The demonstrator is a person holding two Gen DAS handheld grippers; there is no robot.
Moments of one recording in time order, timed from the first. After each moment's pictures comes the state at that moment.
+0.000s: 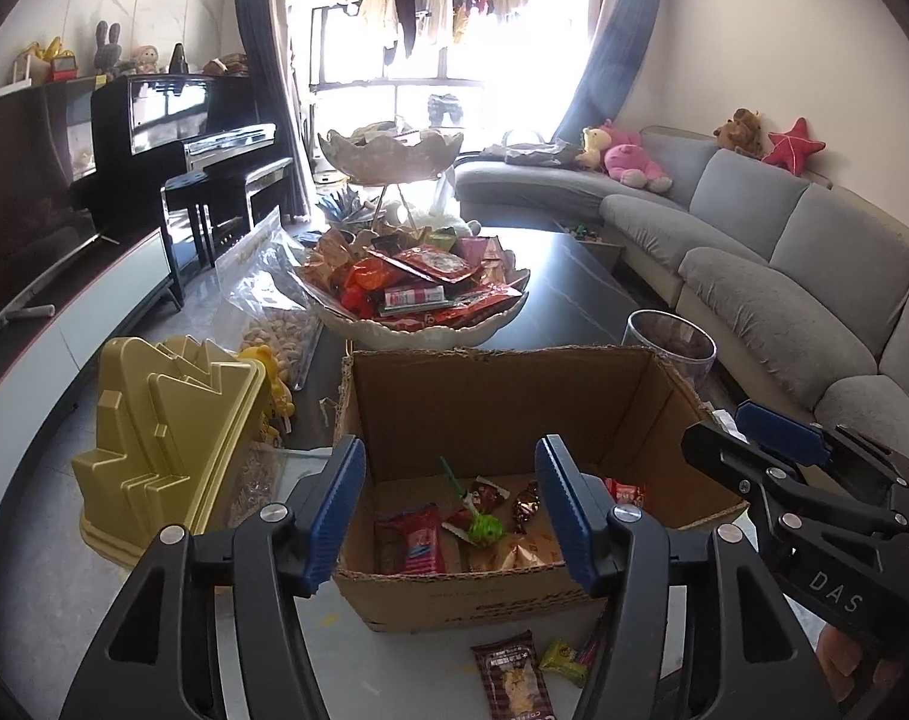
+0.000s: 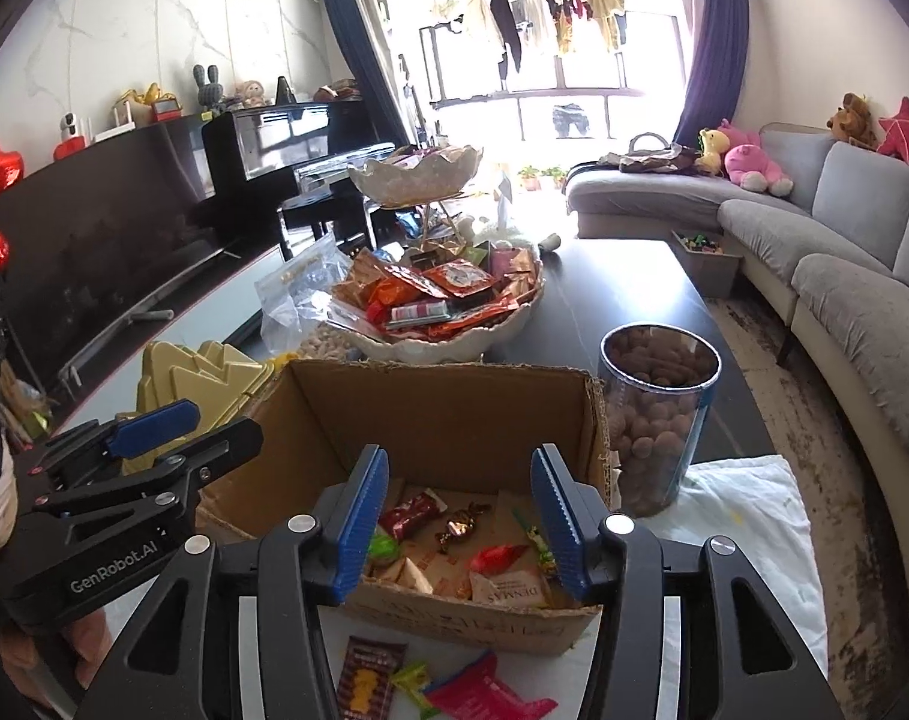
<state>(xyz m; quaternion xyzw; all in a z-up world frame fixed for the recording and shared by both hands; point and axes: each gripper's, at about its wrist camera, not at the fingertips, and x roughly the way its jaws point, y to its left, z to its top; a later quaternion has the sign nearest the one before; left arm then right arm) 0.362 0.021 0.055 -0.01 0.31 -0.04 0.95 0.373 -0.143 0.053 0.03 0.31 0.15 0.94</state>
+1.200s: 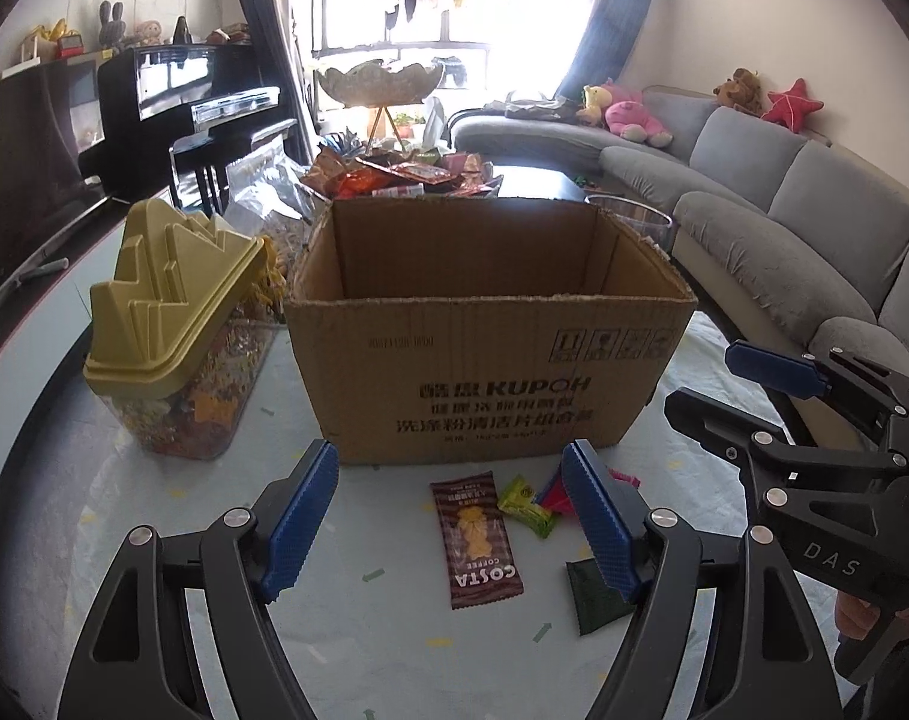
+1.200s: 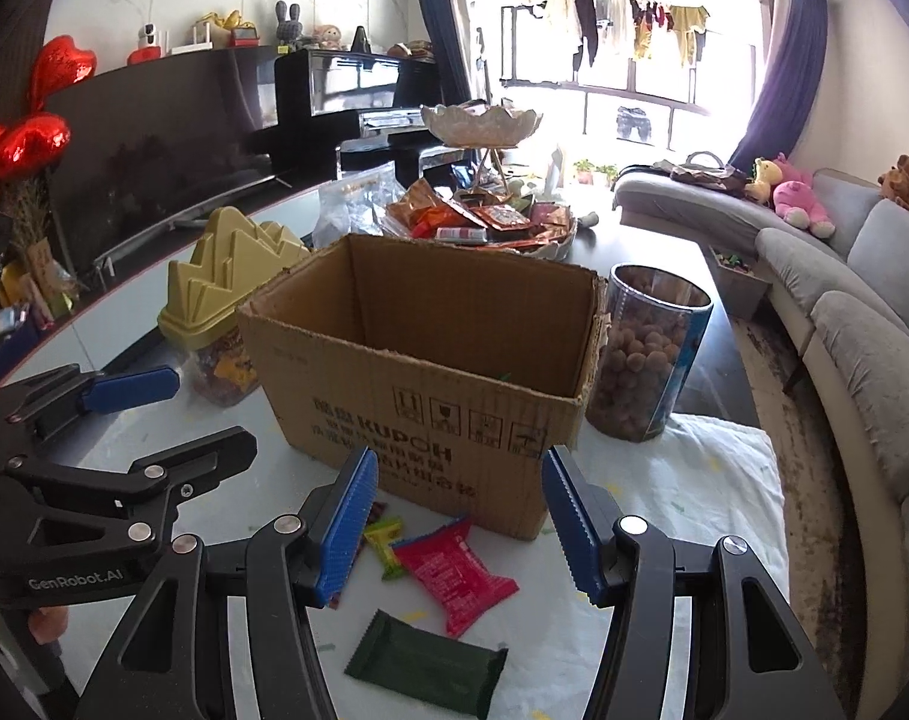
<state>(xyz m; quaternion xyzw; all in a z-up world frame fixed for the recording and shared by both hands) 0.277 -0.010 -0.001 0.00 0.37 -0.03 0.93 0.301 -0.165 0.019 -0.07 0.32 0.20 0.92</state>
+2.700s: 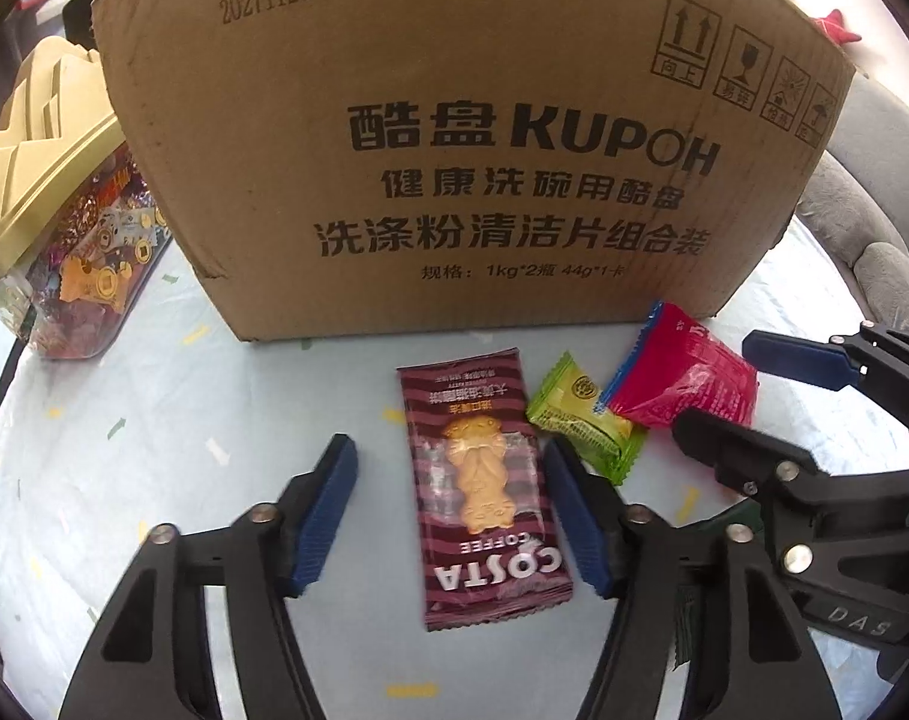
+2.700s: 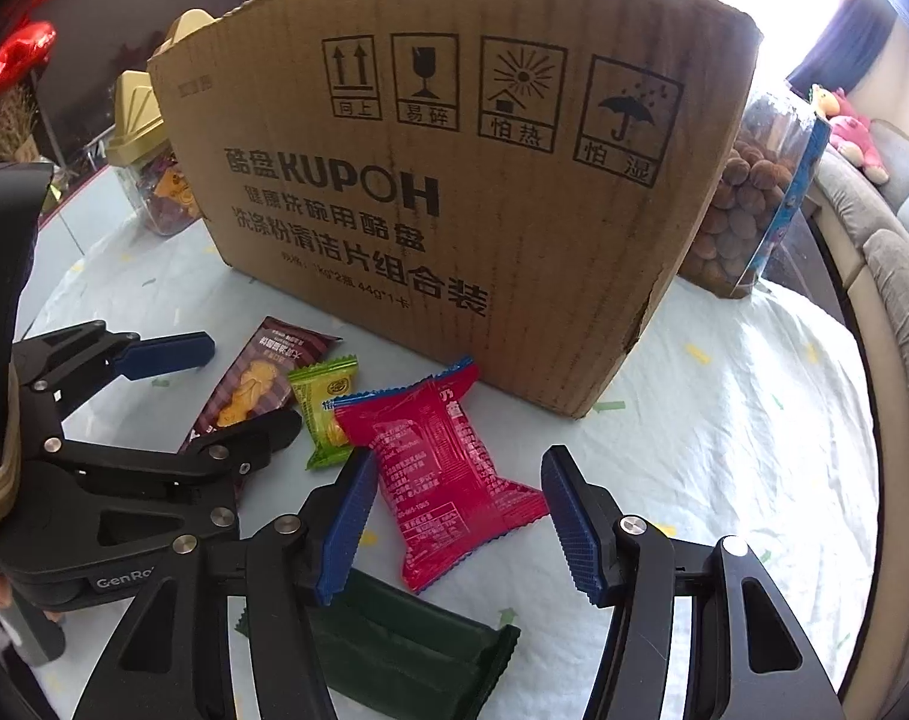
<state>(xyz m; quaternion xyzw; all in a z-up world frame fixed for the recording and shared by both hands) 0.337 -0.031 -0.125 0.01 0.47 -0.03 0.88 0.343 -0.153 -0.097 -0.11 0.46 0.22 0.85</state>
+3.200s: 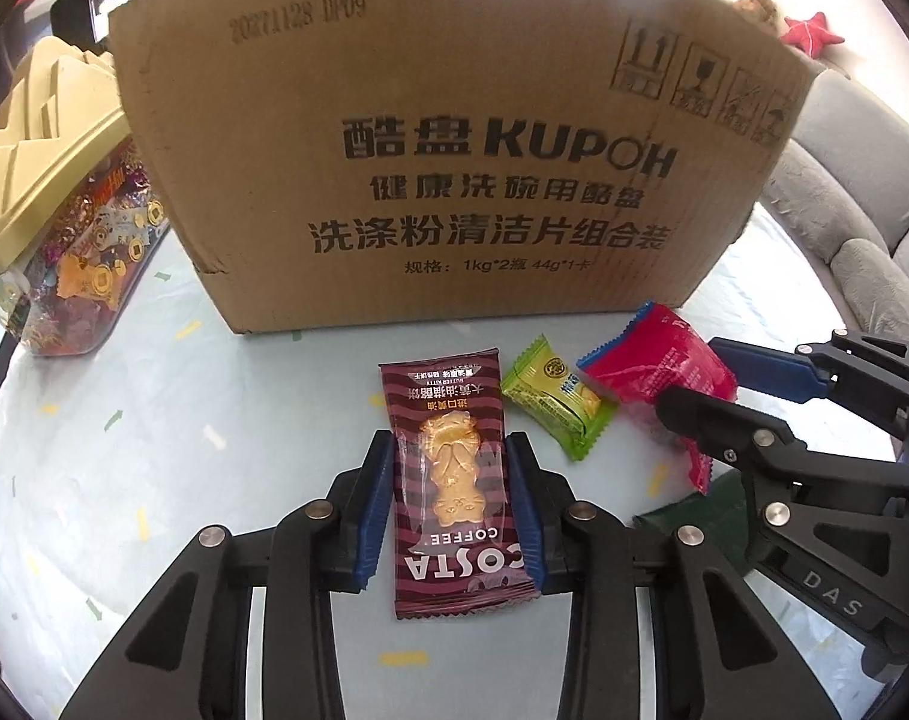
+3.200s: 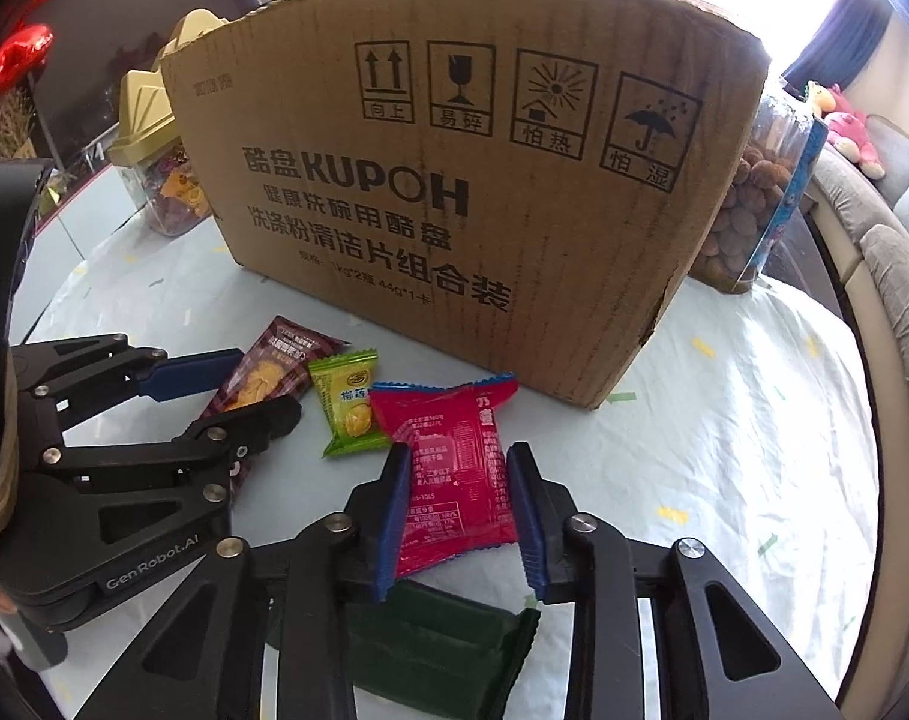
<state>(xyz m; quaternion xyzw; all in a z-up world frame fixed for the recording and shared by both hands) 0.317 -0.033 -0.104 0.00 0.47 -0.05 0.88 0.332 -0.144 -0.093 -0.11 0.46 0.22 0.85</state>
